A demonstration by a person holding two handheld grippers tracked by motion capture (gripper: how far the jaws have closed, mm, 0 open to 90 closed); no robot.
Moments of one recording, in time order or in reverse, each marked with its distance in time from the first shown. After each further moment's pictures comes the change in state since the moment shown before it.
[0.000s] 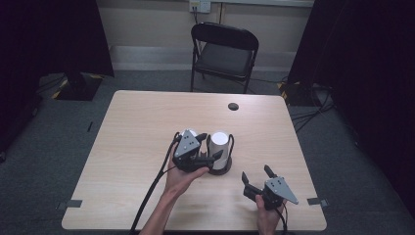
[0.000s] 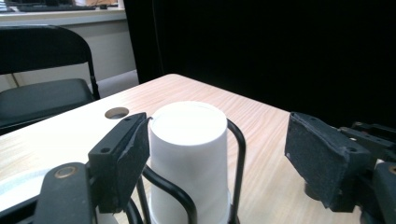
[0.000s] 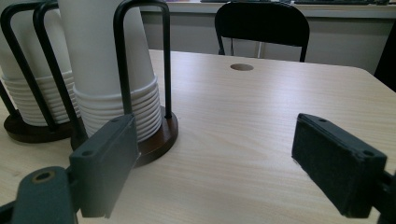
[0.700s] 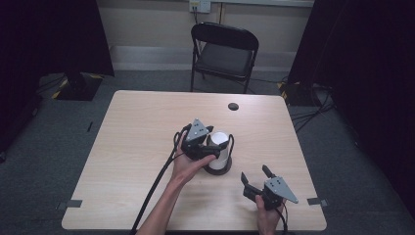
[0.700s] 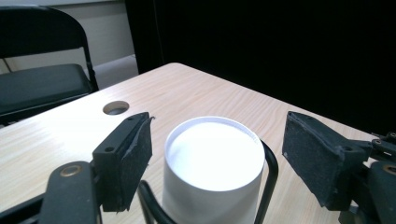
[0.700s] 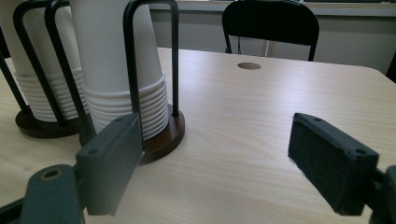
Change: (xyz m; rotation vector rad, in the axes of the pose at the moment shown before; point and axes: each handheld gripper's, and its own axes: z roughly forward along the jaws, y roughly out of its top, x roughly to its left) left arm 0.015 0.008 0.037 0.077 -0.018 -0.017; right arm 0.000 0.000 0.000 0.009 0.029 -0.005
